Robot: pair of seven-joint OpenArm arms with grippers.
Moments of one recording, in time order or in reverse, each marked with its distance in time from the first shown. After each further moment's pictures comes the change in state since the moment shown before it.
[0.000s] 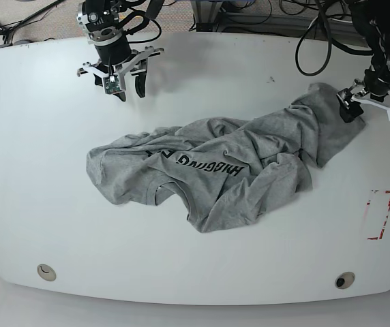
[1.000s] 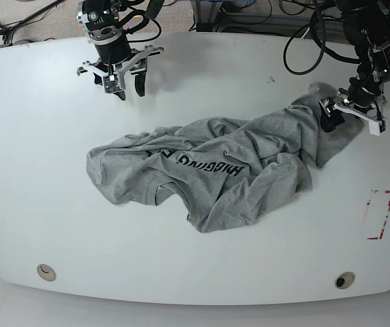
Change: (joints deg) left arm -3.3 -0.7 8.9 -3.7 0.0 -0.7 -3.2; right arm -0.3 -0.1 0.0 0.0 0.0 -0.1 0.0
